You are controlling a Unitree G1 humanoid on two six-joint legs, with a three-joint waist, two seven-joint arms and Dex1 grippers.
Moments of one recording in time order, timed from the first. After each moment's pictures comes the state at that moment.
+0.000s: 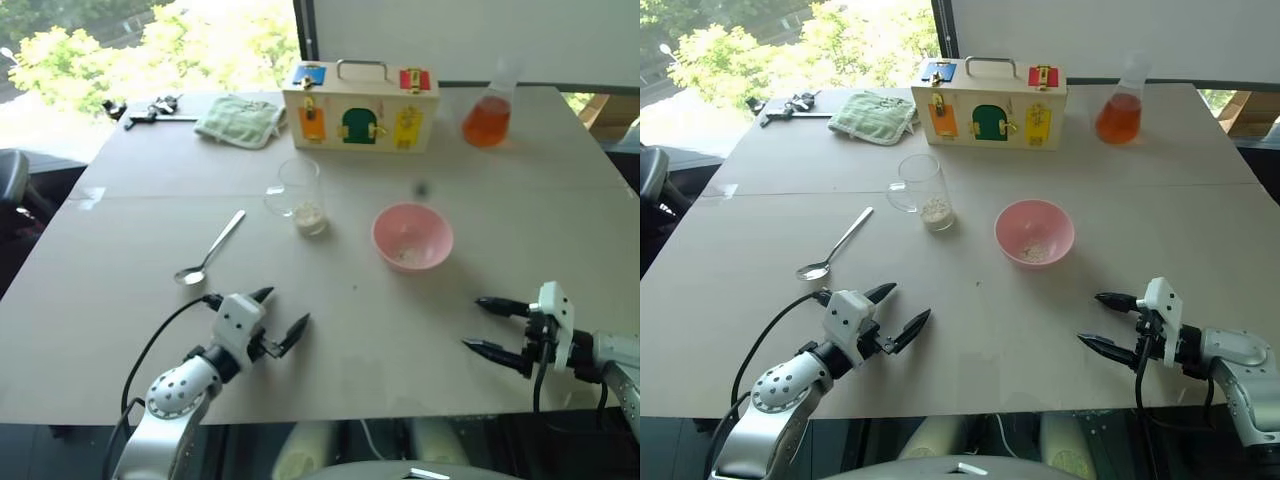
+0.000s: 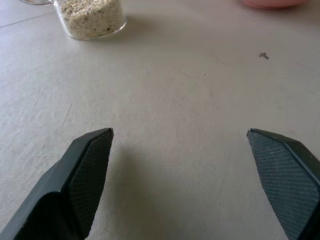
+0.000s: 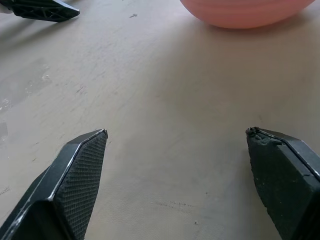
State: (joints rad) left arm 0.29 0.45 0.03 -0.37 -0.20 0.14 -0.54; right arm 0.14 -0.72 -0.13 -0.13 0.50 0.22 1.13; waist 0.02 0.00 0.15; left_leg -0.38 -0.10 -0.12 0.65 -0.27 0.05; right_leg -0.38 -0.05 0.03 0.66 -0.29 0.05
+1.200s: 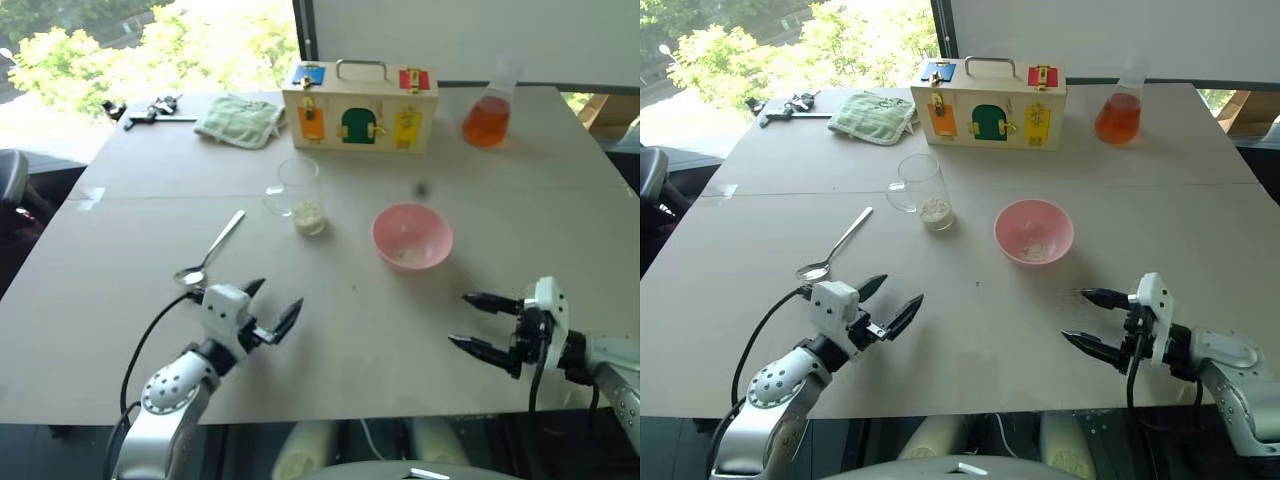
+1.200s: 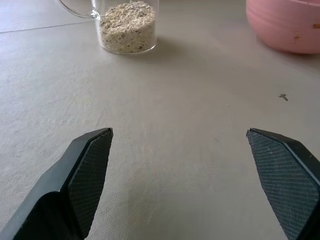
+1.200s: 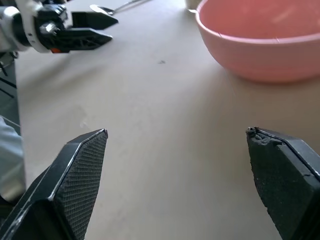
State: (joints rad) left arm 0.27 0.40 0.11 -0.39 -0.34 0.22 -0.51; right arm 0.16 -0.69 -0.13 -0.40 0.64 0.39 1.02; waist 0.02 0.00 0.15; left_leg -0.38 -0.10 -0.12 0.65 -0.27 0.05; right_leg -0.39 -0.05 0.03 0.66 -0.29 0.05
